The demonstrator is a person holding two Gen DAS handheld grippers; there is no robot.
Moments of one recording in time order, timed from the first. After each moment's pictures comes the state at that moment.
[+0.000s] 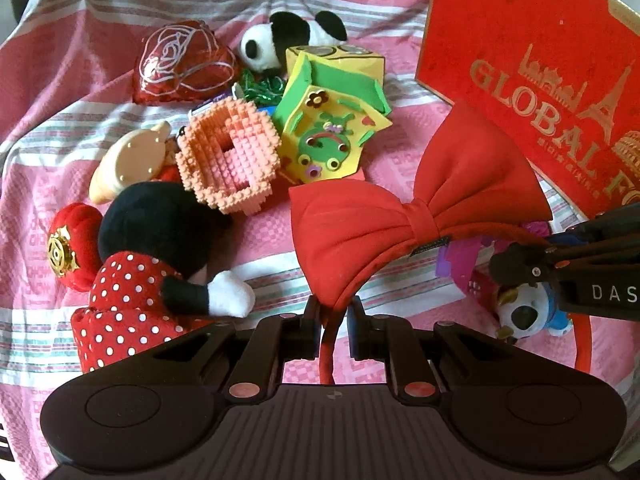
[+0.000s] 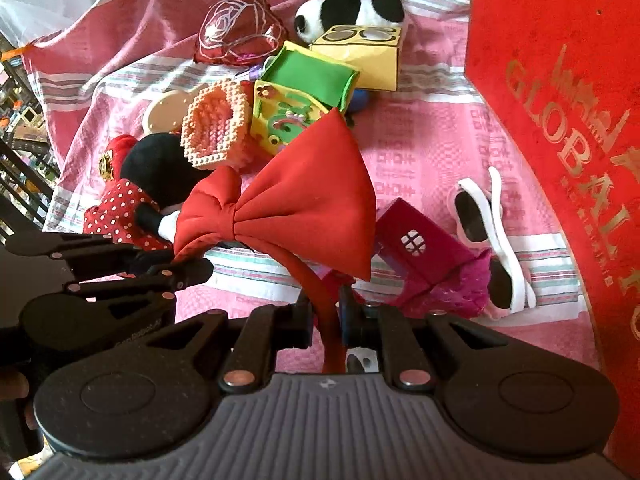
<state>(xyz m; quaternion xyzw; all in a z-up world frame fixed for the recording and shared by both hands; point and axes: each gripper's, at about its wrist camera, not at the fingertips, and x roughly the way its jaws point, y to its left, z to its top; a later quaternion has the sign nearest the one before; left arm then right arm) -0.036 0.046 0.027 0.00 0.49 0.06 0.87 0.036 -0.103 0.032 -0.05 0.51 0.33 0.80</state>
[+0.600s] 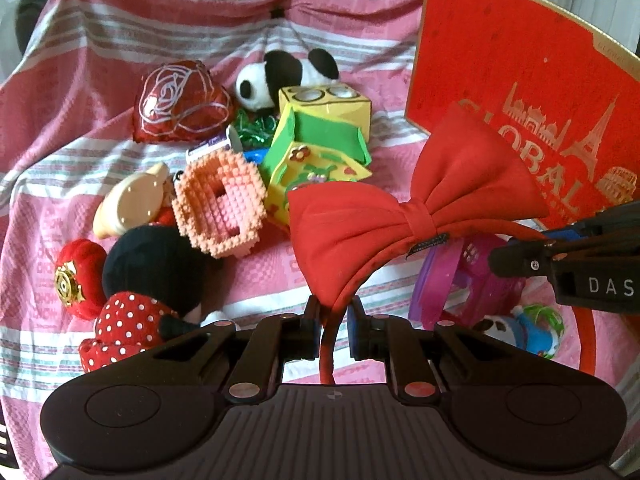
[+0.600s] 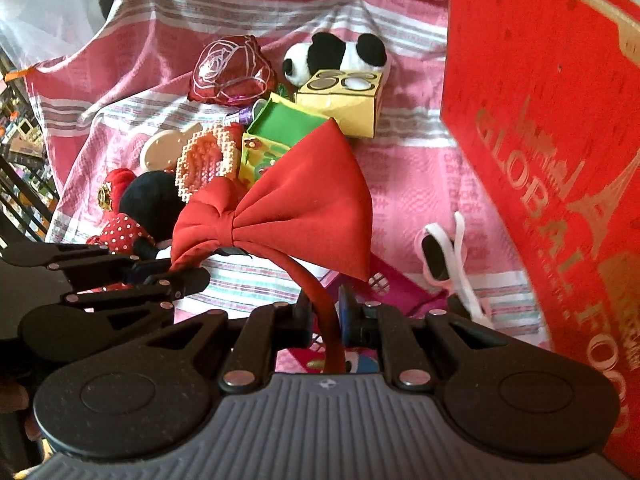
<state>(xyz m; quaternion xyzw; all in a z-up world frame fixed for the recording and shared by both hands) -0.028 0.029 0.054 0.00 0.46 0.07 0.89 0.045 -0.118 0.063 -0.05 0.47 0.32 0.82</state>
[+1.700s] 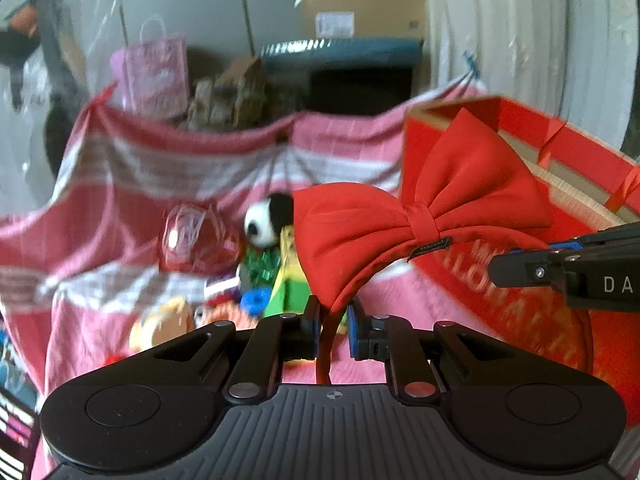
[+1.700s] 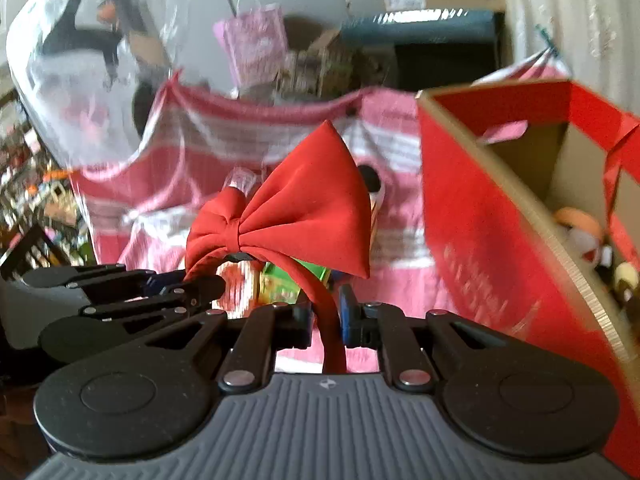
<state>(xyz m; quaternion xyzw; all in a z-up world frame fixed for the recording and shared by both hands) -0.004 -0.024 0.166 0.03 0.34 0.10 0.94 0.071 -0.185 0.163 0.03 0.36 0.36 0.86</state>
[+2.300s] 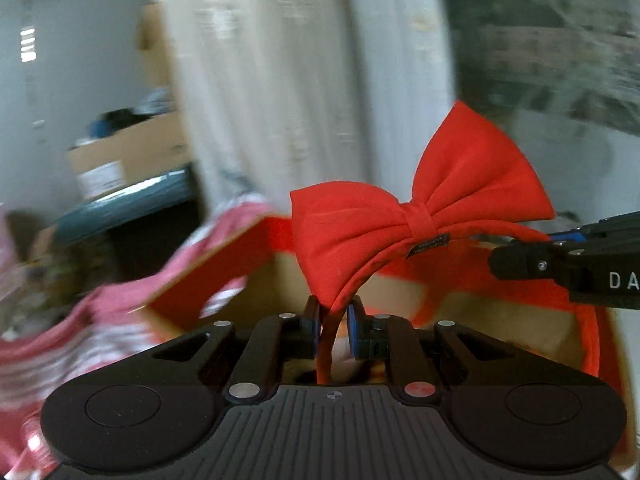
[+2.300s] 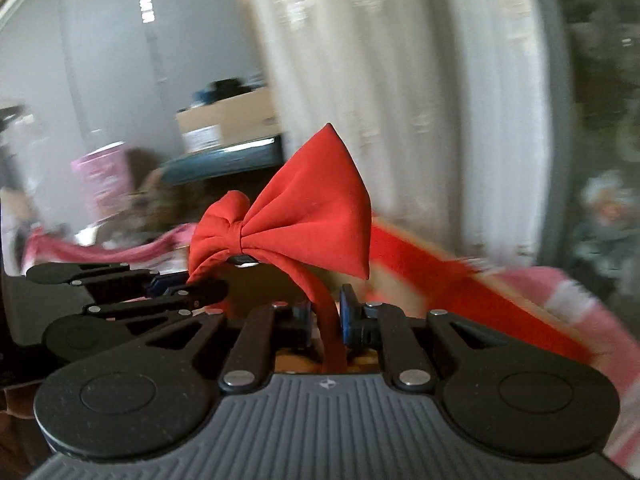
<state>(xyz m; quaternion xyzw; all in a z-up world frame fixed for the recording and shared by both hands) 0.110 -0.239 0.213 0.13 0.25 -0.15 0.95 0.083 -0.390 0.220 0.09 0.25 0.13 0.95</state>
